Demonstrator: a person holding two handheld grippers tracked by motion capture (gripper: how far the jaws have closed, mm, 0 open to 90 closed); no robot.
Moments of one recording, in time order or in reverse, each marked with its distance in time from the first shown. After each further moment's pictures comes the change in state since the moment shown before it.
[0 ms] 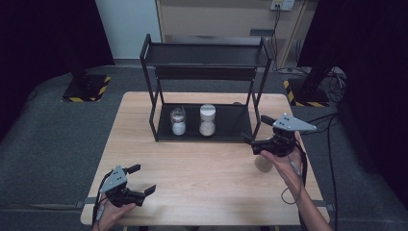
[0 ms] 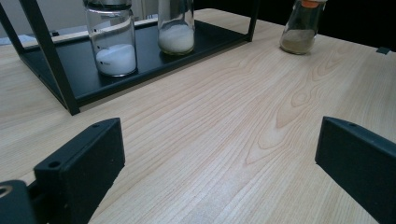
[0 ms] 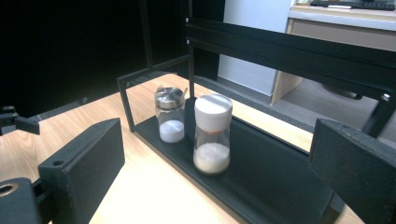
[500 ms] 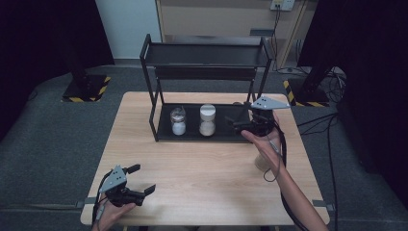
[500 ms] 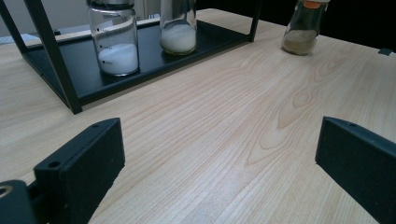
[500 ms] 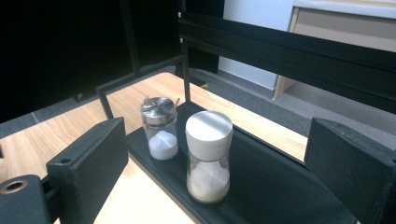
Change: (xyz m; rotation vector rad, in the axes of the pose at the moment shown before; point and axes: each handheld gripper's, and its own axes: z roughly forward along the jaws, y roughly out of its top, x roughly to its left) left arm 0.000 0.000 -0.001 0.001 0.006 -0.005; right arm -0.010 0.028 0.069 0.046 0.009 0.012
